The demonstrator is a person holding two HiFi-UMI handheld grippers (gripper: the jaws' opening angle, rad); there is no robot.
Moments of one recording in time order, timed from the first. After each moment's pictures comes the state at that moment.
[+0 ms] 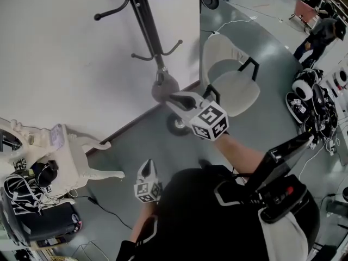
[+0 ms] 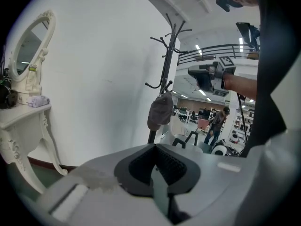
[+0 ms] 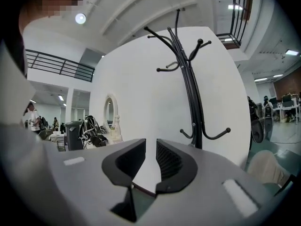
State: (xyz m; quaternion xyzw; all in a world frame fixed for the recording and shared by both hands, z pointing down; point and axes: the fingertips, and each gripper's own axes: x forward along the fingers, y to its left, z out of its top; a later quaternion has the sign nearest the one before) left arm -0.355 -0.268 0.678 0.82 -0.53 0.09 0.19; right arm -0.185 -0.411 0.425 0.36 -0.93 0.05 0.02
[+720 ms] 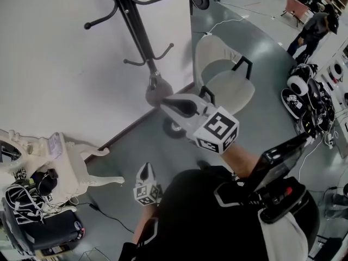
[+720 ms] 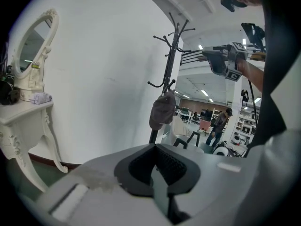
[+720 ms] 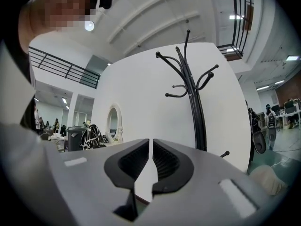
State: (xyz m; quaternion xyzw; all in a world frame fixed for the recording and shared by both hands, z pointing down) left arm -0.358 -0.273 0.687 0.81 -0.55 0.08 0.20; right arm -0.177 -0.363 0.334 0.35 -0.94 0.01 -0.03
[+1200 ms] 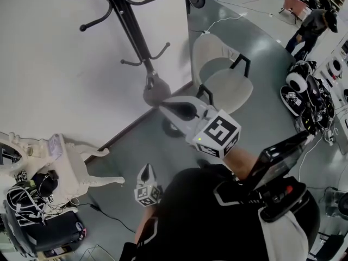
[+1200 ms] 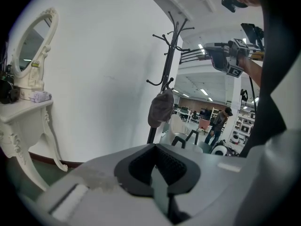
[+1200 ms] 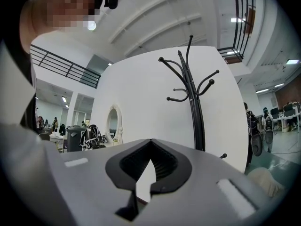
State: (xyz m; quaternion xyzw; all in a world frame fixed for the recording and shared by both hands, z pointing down) left arm -0.352 -0.262 0.692 0.81 -0.54 0.09 0.21; right arm -0.172 -0.345 0.321 0.36 -0.93 0.00 -0.03
